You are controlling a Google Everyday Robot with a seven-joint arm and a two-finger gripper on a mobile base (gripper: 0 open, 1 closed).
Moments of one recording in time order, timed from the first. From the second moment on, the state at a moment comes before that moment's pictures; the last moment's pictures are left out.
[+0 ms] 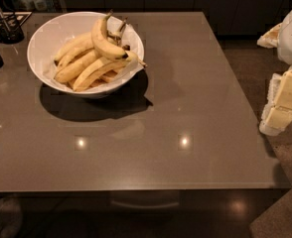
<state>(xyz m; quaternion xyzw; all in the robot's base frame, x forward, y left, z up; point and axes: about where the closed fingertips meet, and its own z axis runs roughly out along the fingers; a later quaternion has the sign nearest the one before) 0.438 -0.217 0.976 -0.60 0.78 -0.03 0.16</state>
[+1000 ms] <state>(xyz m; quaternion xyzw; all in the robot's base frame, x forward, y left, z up) 0.452 -0.193 0.983 -0.59 0.79 -0.04 0.14</state>
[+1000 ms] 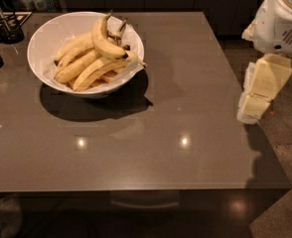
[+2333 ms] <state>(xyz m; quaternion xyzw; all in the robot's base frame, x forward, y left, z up) 0.495 -0.117 0.990 -0.60 0.78 -0.06 0.16</state>
